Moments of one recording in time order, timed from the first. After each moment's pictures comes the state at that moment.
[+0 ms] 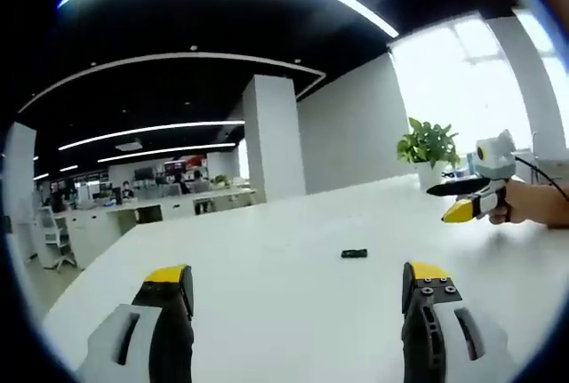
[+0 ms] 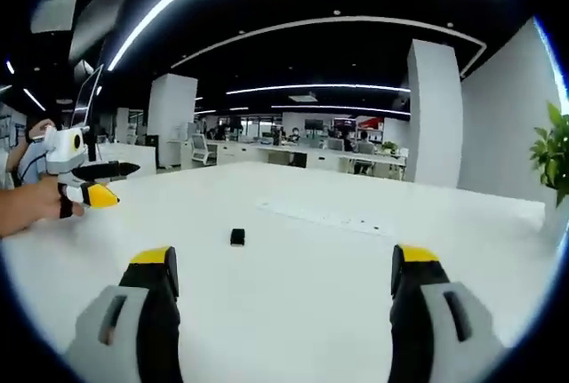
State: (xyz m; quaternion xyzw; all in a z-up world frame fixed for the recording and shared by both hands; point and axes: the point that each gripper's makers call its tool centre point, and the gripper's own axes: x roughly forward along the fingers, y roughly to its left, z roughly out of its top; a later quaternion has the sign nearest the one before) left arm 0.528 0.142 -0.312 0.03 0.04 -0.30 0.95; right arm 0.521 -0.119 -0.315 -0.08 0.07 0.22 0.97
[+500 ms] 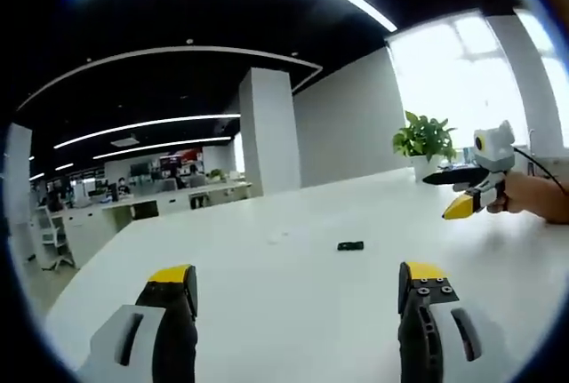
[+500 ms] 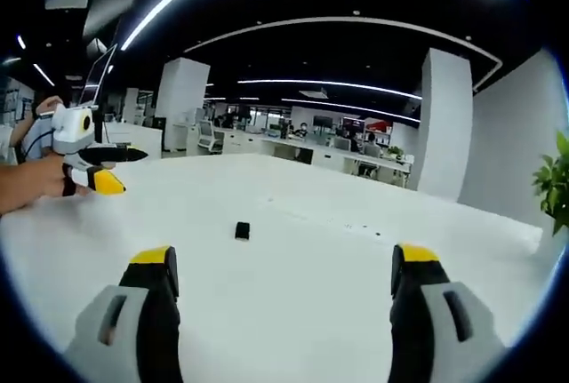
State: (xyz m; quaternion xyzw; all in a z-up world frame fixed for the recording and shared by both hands) left arm 0.523 0.134 -0.319 0.04 0.05 -0.31 0.95; right arm 0.516 -0.117 -0.311 -0.12 0.07 0.23 0.96
